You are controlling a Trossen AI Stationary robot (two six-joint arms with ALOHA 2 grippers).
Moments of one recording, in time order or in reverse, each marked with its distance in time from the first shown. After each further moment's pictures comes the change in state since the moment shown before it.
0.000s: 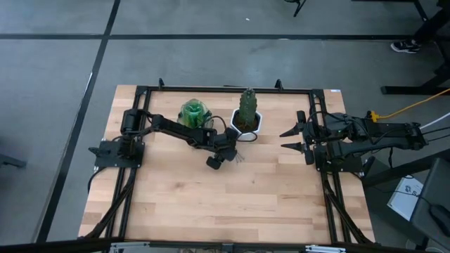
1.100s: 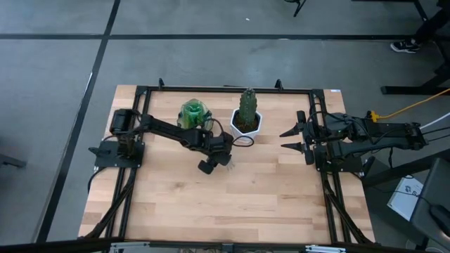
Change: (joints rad) left arm -0.048 -0.124 -0.003 -0.208 0.058 -0.046; right arm 0.000 0.000 0.000 0.000 0.000 0.000
